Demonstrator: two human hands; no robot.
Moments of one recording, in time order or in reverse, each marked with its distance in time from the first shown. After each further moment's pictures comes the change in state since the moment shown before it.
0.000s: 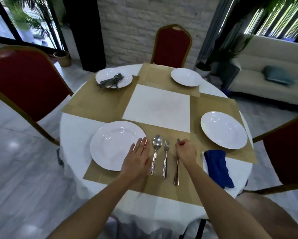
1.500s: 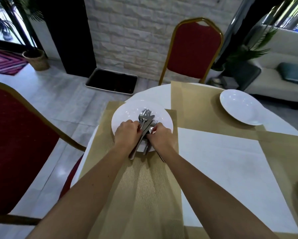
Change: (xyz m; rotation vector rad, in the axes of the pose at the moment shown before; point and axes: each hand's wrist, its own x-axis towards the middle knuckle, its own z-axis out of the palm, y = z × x) left_hand 0.410 -0.375 -0.066 -0.111 0.004 -0.203; right_hand 0.255 -0.383 0.279 -0.278 -0.093 -0.096
